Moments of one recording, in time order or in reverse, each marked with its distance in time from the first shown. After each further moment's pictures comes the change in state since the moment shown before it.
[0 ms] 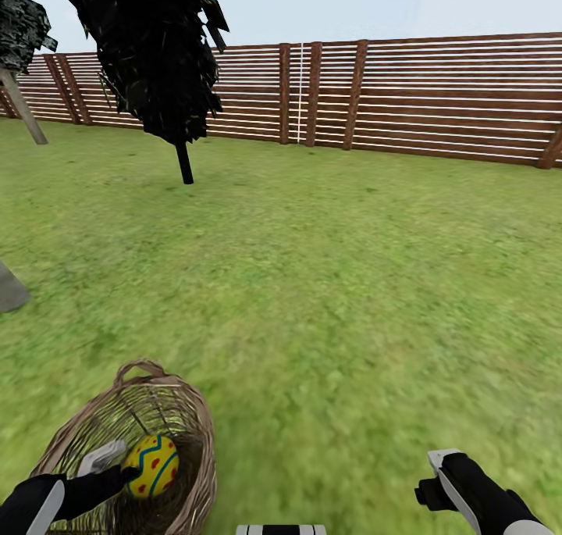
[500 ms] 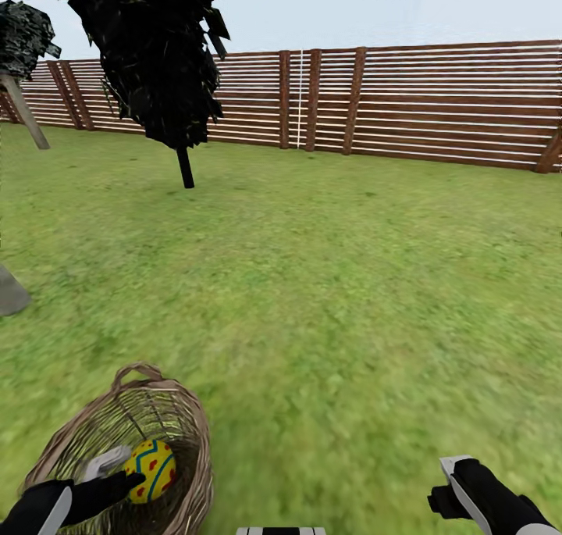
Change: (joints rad) left arm 0.006 -0.023 -0.011 0.022 -0.044 -0.054 0.000; right arm 0.000 -0.032 -0.002 0.041 0.000 -0.018 0.003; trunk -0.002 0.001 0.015
